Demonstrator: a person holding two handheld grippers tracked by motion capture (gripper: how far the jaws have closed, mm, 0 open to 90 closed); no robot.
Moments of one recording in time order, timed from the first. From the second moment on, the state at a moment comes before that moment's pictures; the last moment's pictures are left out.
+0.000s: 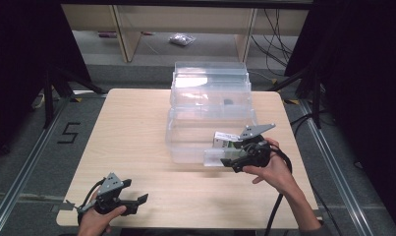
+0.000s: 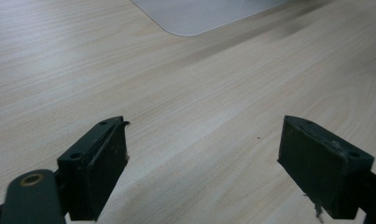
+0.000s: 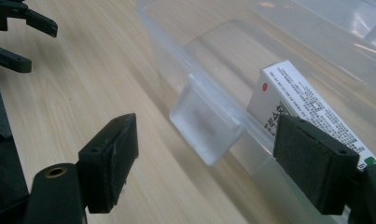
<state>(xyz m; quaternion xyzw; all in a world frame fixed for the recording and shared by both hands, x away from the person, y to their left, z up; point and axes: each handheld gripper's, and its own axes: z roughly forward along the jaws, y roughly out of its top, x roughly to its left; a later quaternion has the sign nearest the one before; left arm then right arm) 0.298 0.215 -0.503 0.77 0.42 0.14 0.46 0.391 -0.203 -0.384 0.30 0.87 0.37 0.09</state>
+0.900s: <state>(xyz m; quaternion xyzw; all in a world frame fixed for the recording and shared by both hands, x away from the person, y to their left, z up) 0.297 0.215 -0.502 0.77 0.42 0.14 0.46 0.361 -0.211 -0.420 0.31 0.86 0.39 0.09</state>
